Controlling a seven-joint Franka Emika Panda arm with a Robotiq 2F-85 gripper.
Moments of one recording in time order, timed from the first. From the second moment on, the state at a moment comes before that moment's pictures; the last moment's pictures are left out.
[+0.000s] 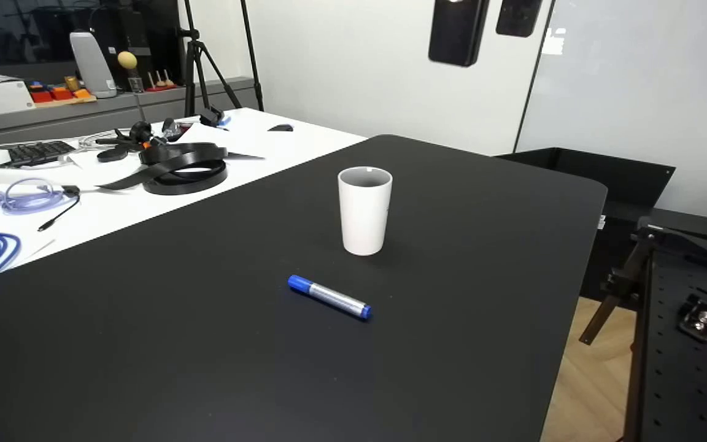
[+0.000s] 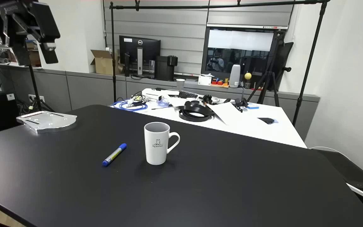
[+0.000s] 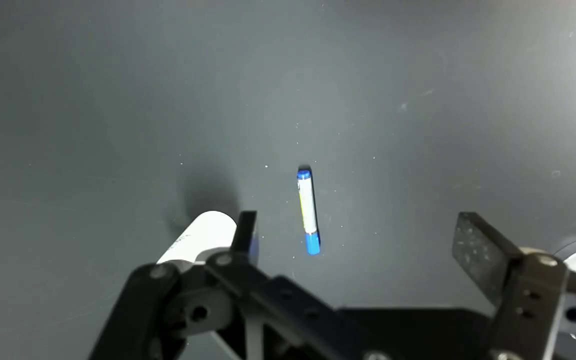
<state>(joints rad) 0.12 -0.65 0.32 -2.74 0.06 2.17 0.32</state>
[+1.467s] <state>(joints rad) -0.04 -0.25 0.27 -2.65 -0.22 2.62 0.33</state>
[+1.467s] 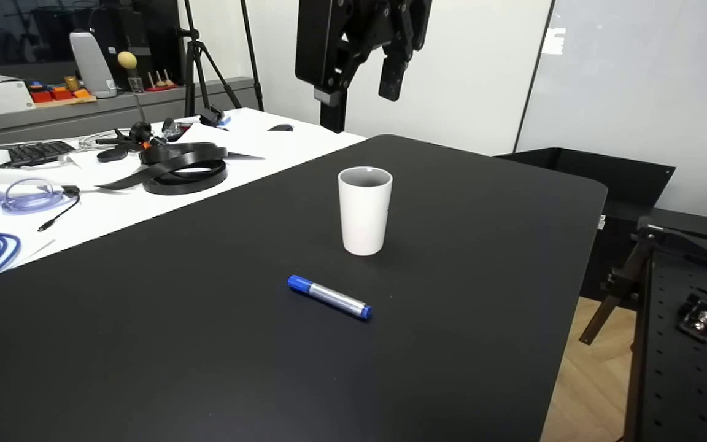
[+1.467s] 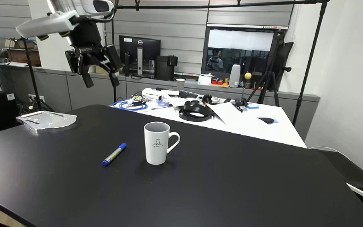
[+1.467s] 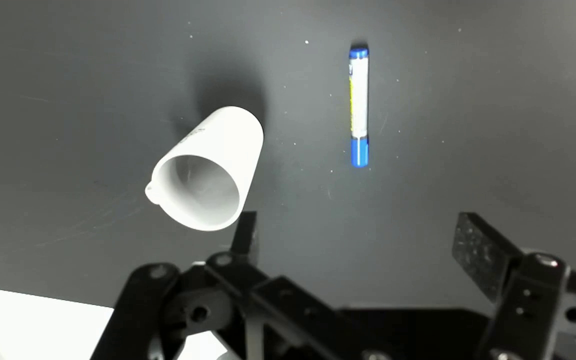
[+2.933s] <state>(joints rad) 0.12 0.36 0.11 -2.37 -0.17 2.67 0.28</state>
